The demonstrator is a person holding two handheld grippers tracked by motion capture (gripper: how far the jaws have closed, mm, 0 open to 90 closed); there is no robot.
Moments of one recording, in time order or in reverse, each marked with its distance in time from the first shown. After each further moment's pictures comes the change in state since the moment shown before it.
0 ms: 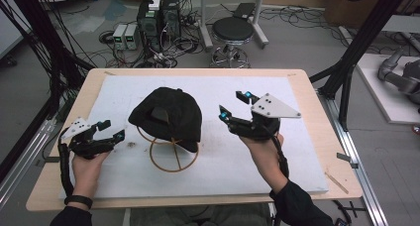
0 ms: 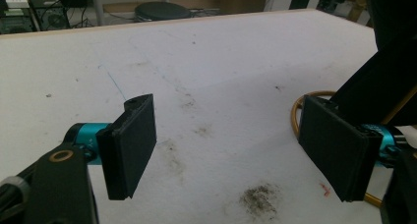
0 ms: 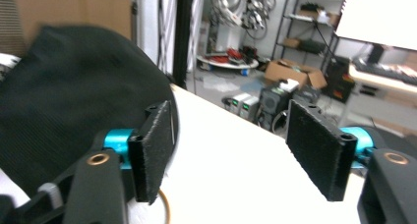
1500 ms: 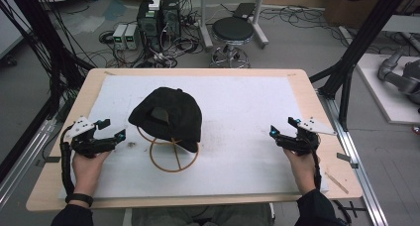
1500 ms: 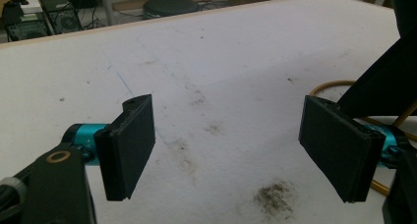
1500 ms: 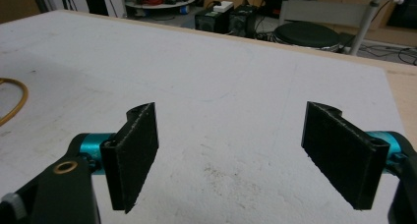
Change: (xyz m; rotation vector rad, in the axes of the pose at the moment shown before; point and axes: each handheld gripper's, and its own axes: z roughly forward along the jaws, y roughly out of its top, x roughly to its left) left arm -0.002 0.003 0.004 0.037 0.041 0.060; right arm -0.113 -0.146 -0.055 0.211 -0.233 0.190
